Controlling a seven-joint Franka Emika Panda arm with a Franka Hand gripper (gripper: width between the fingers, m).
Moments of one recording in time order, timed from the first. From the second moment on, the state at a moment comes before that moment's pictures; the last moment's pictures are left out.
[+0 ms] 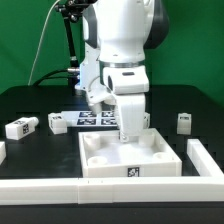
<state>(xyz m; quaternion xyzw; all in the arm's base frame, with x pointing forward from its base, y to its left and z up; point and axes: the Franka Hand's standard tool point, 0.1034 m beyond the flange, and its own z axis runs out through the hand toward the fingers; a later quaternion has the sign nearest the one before) 0.469 0.040 0.008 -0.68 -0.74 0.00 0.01</state>
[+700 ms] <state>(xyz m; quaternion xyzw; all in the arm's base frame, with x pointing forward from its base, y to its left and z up) 0.492 0.081 0.008 -0.71 -0.71 -0.01 0.00</state>
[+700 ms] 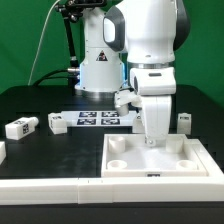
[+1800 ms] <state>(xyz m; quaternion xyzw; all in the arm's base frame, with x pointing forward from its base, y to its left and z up) 0.503 0.079 0.008 -0.70 -0.71 -0.02 0.00</state>
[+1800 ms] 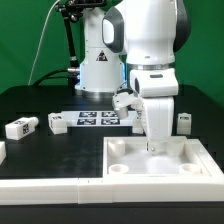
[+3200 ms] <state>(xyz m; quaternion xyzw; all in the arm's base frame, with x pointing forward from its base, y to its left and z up) 0.463 0.086 0.048 -0.75 -0.67 -0.03 -0.02</state>
